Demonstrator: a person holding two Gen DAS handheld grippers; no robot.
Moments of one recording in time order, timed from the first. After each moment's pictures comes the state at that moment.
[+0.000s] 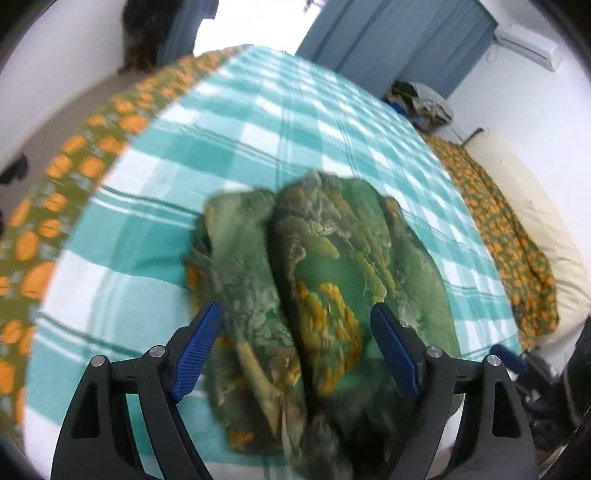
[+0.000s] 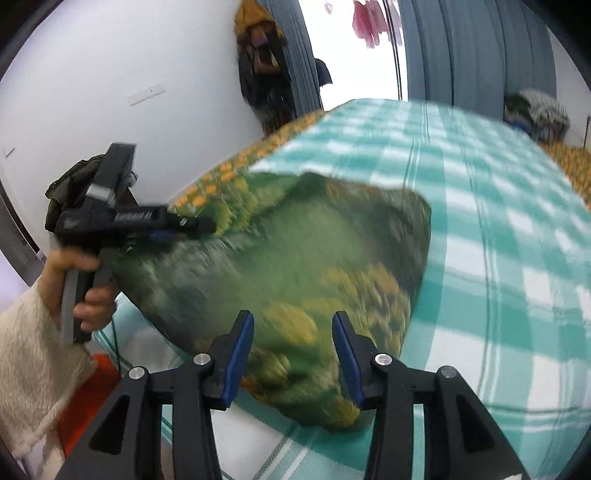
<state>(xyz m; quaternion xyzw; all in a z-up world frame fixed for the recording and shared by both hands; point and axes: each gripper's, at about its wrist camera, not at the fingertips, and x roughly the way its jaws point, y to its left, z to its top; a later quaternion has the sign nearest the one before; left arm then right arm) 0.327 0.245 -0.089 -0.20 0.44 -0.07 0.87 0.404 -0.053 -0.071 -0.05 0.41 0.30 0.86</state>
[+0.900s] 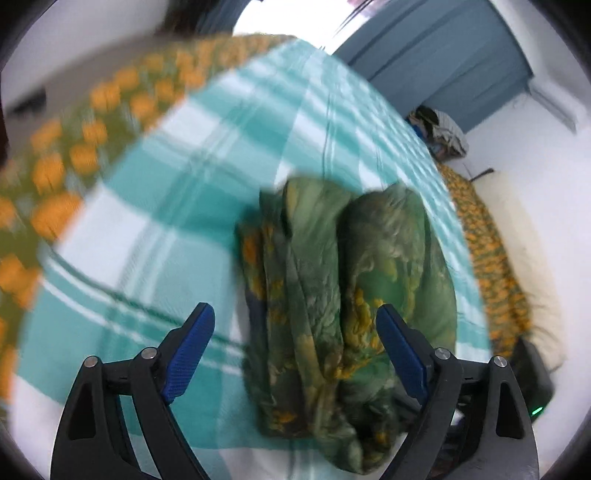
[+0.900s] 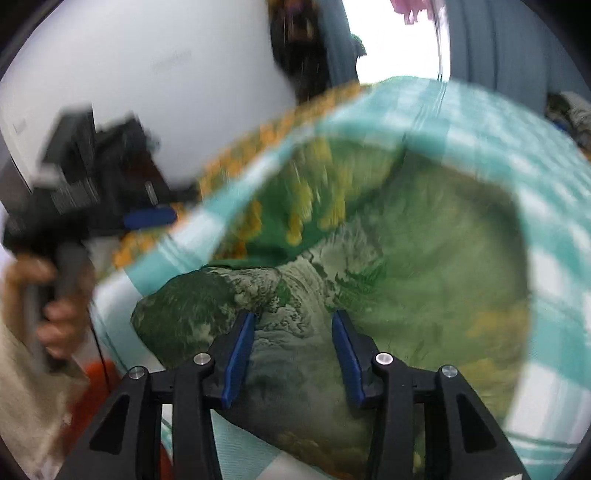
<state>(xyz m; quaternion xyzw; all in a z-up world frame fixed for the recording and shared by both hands) 0.313 0.307 -0.144 -0.32 0.46 -0.07 0.82 0.420 0.062 -0.153 -0.08 0.49 0.34 0.80</state>
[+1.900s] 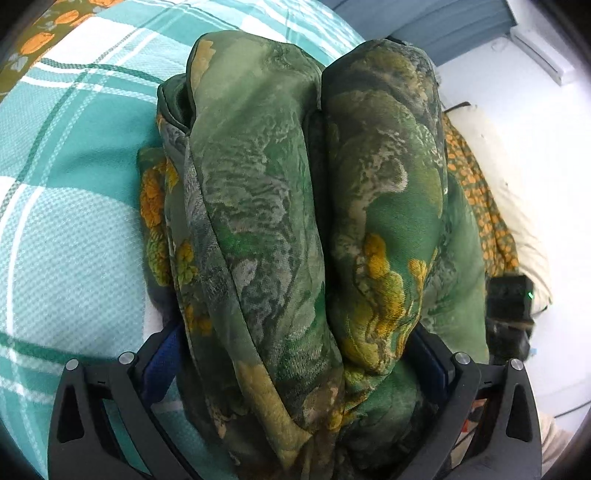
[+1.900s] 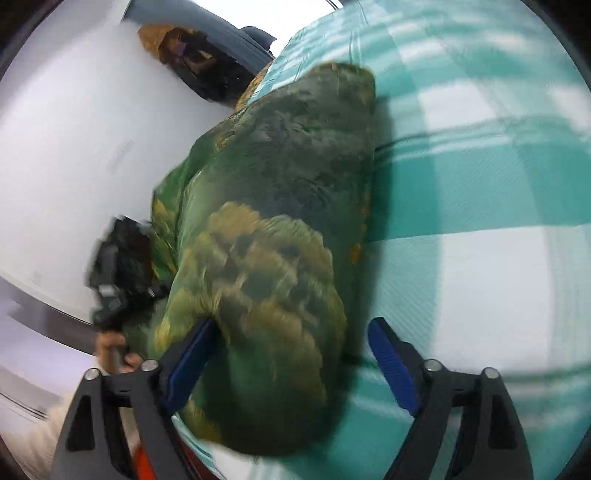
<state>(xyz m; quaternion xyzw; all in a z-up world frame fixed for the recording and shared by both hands) 0.389 0.240 -0.206 -0.28 0.54 -0.18 0.77 0.484 -0.133 -0.221 0.27 0.56 0.32 0.71</state>
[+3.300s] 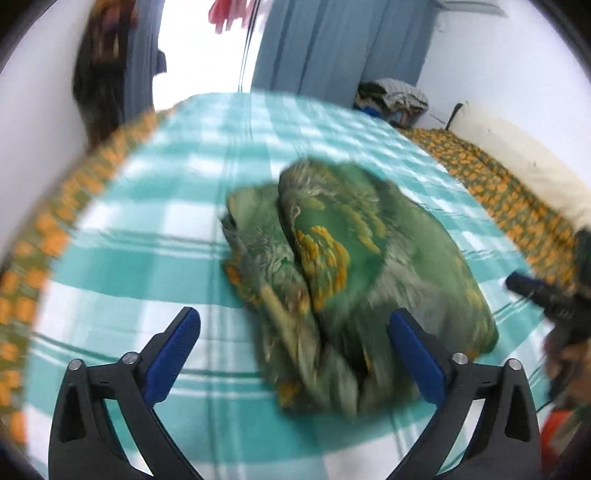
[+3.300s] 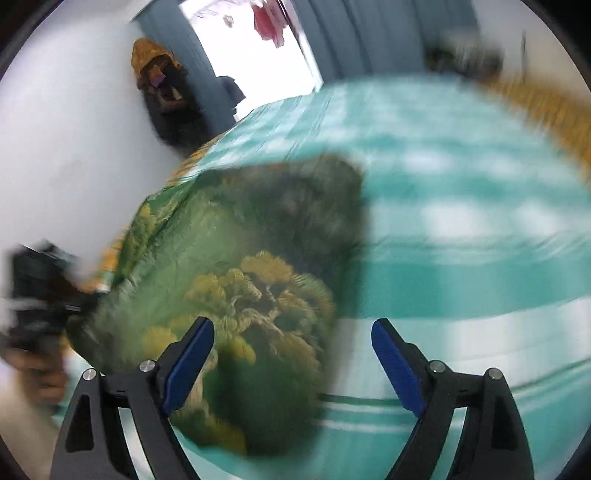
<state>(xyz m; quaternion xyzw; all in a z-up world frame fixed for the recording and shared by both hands) 0.490 0.129 -0.077 -0.07 0.37 -0.09 0.92 0.573 -0.172 -0.097 0.02 0.42 0.13 0.90</state>
